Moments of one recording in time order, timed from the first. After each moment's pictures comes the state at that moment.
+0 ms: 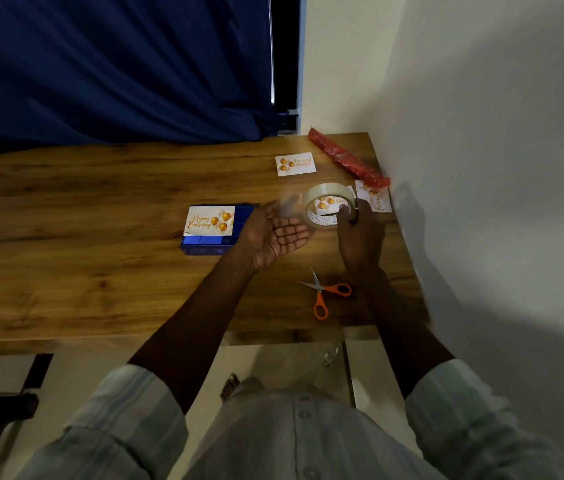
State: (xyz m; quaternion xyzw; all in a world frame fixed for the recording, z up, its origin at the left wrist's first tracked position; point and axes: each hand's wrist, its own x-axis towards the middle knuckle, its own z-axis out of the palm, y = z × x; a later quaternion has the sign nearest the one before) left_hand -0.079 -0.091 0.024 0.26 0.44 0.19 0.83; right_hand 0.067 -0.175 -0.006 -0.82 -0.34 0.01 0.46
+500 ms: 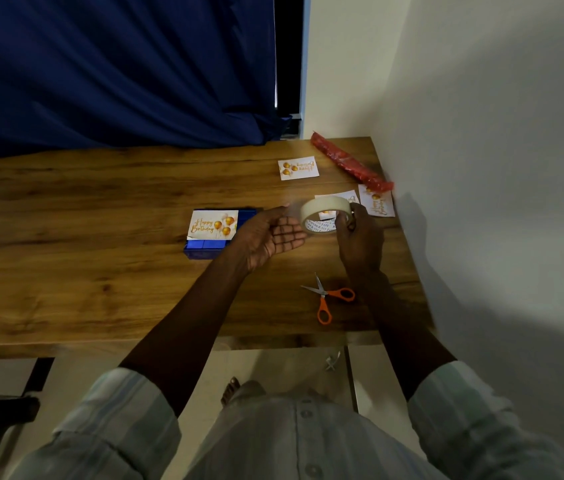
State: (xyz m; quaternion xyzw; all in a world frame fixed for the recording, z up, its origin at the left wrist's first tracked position) left_hand -0.089 -0.082 0.028 0.34 0.42 0.19 0.82; right_hand 0.065 -0.175 -0.011 -0.78 -0.41 -0.02 0.47
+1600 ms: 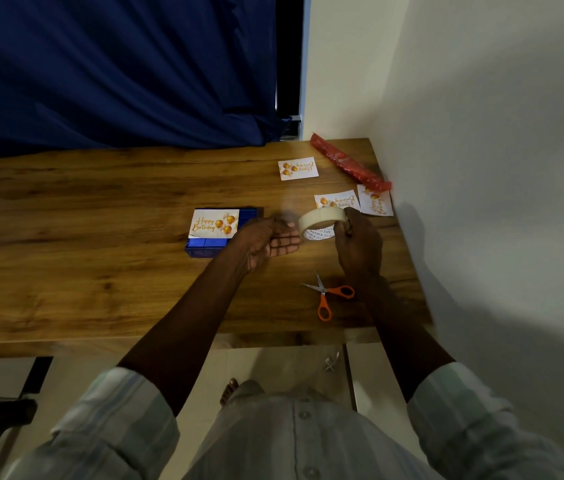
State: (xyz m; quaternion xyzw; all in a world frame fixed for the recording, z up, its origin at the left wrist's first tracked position) left_hand -0.098 -0.086 0.028 0.39 0.45 0.17 0.79; right_hand 0.066 -0.182 -0.028 -0.77 -0.46 -0.04 0.44
